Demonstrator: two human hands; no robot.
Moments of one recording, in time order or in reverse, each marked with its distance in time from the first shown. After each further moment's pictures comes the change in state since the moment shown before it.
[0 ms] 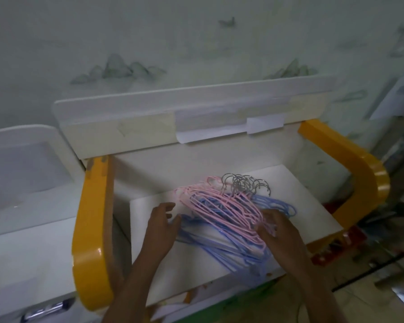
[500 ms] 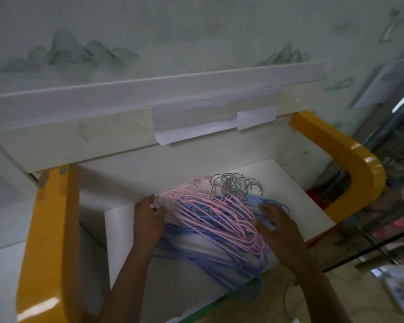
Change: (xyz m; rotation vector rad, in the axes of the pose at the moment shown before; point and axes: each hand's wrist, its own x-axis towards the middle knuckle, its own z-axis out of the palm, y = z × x) left_hand 0.077 -0.020 0.031 0.057 0.063 0.011; right_hand 0.044 0.018 0.001 -0.080 0.082 0.074
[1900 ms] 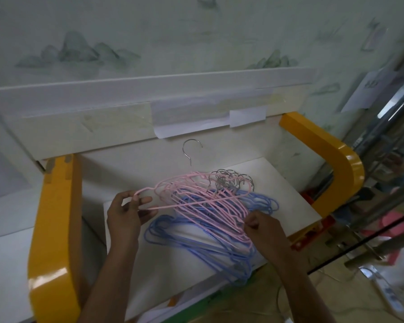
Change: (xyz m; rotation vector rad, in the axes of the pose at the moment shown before) left_hand -0.050 0.040 -0.050 -0.852 0.140 -0.228; right_hand -0.024 0.006 0.011 -0.188 -0.070 0.007
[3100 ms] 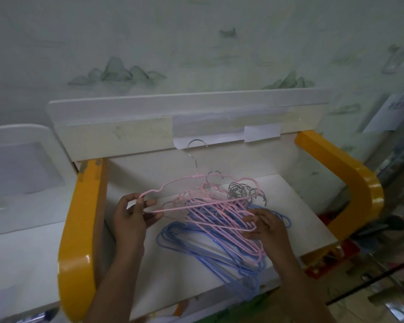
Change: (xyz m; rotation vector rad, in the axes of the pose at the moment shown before) left_hand -0.030 0.037 -0.003 -0.034 0.083 0.065; right_hand 0.024 -0.011 0.003 0.912 -0.020 -0.023
